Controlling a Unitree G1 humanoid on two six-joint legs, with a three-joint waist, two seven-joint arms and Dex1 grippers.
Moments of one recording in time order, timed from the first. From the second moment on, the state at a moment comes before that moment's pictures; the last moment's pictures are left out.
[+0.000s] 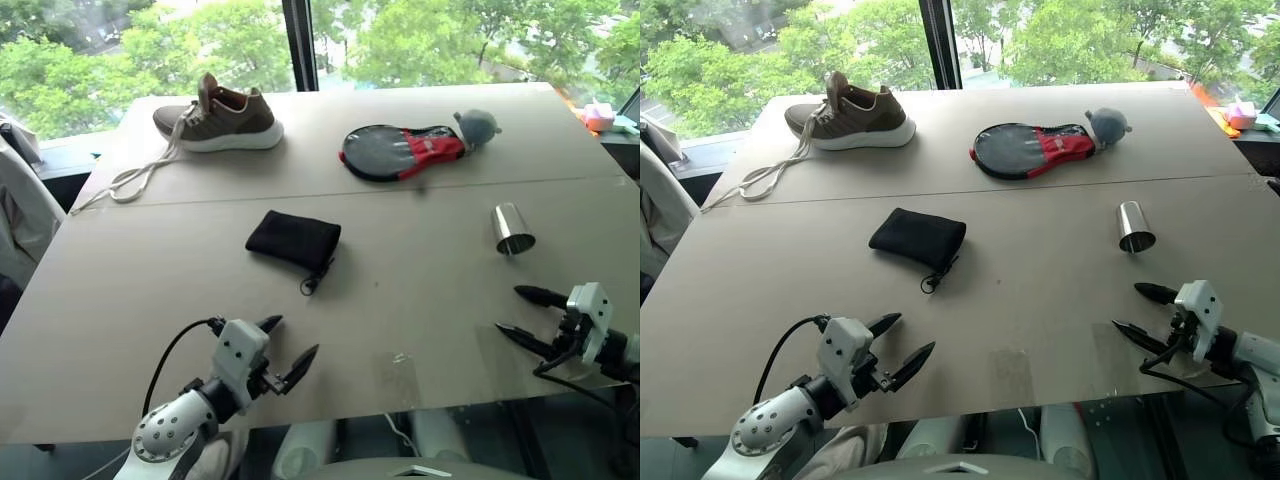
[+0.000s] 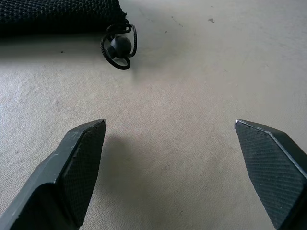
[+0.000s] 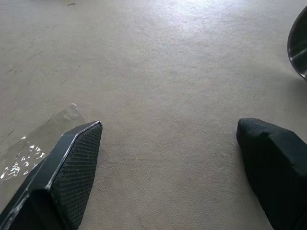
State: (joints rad) left arm 0.53 0.48 0.03 -0.61 -0.28 0.27 -0.56; right arm 0.10 -0.69 -0.24 0.21 0.44 -0.10 1.17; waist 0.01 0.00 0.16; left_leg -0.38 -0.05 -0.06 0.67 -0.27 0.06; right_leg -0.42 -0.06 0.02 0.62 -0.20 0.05
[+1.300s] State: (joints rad) left arm -0.01 0.36 -0.20 -0.47 0.04 0.43 -0.29; right arm 0.15 -0.60 -0.25 -0.05 0.60 -0.05 1.23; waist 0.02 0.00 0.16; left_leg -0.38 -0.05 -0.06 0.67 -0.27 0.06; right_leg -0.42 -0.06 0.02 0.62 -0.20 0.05
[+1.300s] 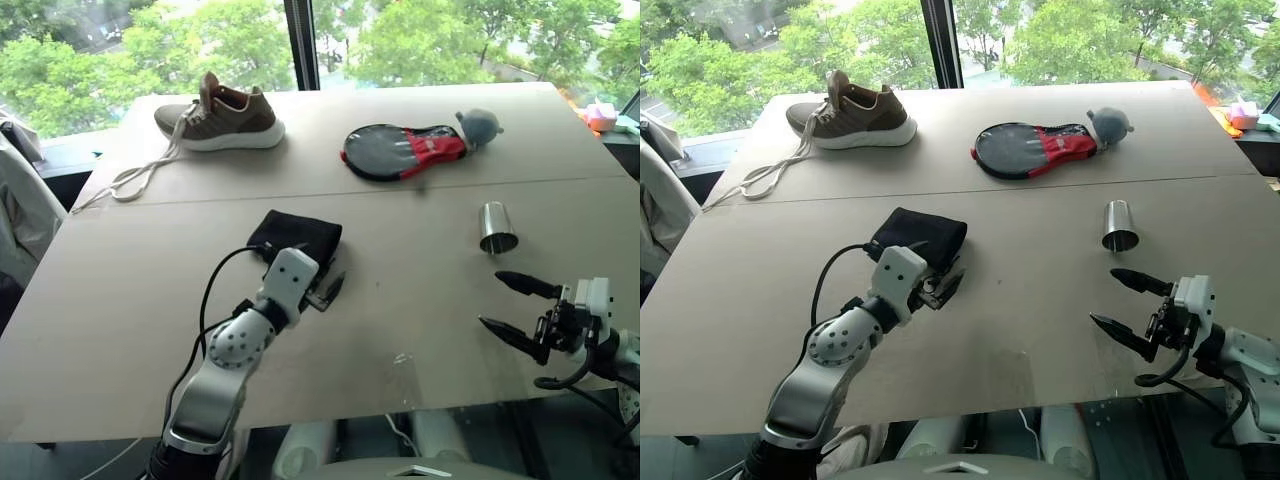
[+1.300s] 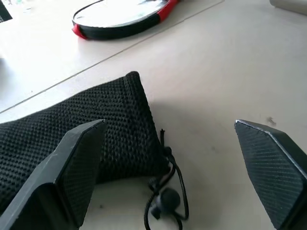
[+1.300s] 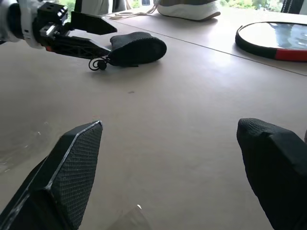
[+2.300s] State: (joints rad) left arm -0.06 0.29 -0.20 -0.36 0.33 0.45 -0.09; right arm 0.17 -0.58 -0.24 -0.10 0.60 -0.01 1.19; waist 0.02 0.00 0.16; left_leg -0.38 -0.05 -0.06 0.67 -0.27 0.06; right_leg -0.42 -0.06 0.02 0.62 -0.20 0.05
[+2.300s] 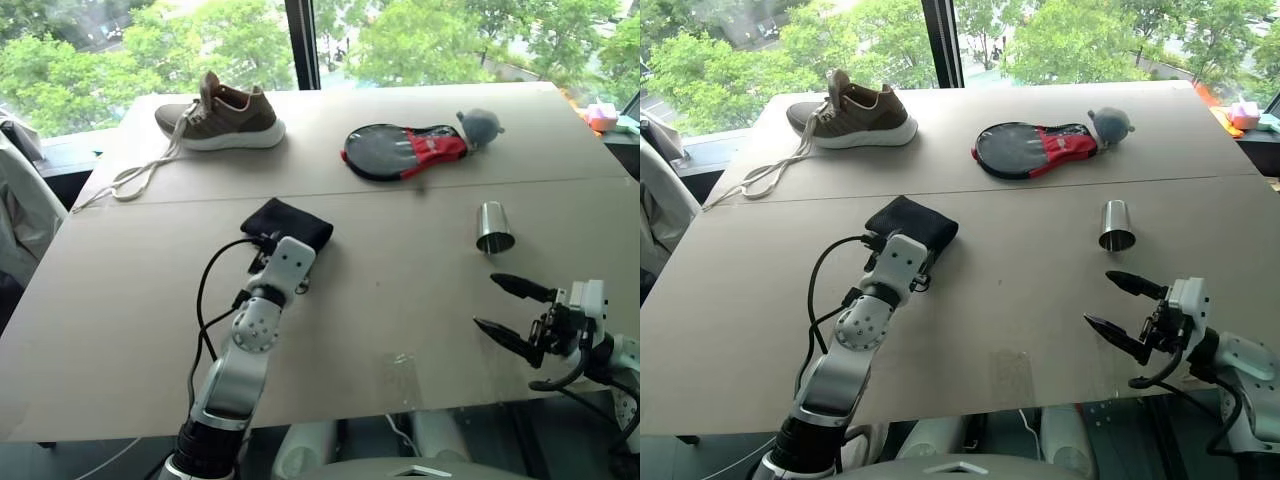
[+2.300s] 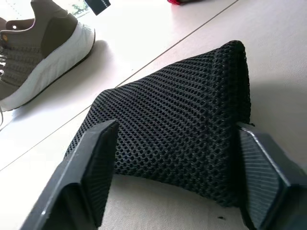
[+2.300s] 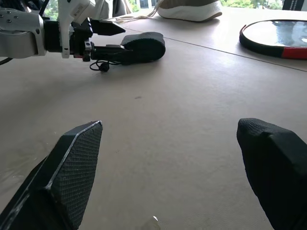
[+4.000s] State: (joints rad) left arm -0.21 0.32 -0.01 -0.40 -0.13 0.45 -0.44; right arm -0.23 -0.36 -0.12 -0.08 0.40 0.10 0.65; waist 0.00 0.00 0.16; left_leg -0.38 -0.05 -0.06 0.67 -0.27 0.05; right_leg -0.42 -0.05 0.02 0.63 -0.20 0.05
